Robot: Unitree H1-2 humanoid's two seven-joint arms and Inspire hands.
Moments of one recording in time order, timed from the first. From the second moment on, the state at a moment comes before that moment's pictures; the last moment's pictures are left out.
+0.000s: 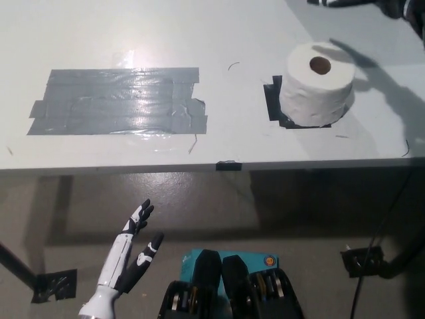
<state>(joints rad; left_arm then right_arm) -0.09 0.14 -0.09 0.28 0.25 -0.39 0.04 -1.43 -0.38 0.13 1.28 -0.15 0.03 0.43</state>
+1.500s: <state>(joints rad) -0.27 0.13 -0.09 0.38 0.25 -0.37 0.04 -0.40 -0.20 -0.05 -0.10 -0.02 0.12 0.40</state>
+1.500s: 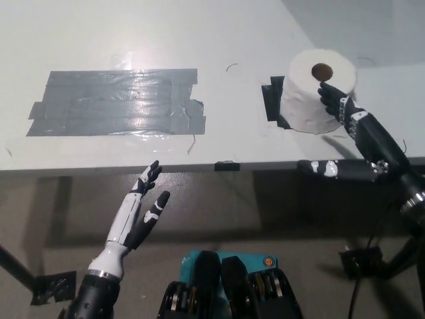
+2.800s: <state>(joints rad) -0.16 0.12 -0.09 0.35 0.25 -0.39 0.04 -0.05 -0.10 0.07 0.01 -0.01 -0.14 0.30</state>
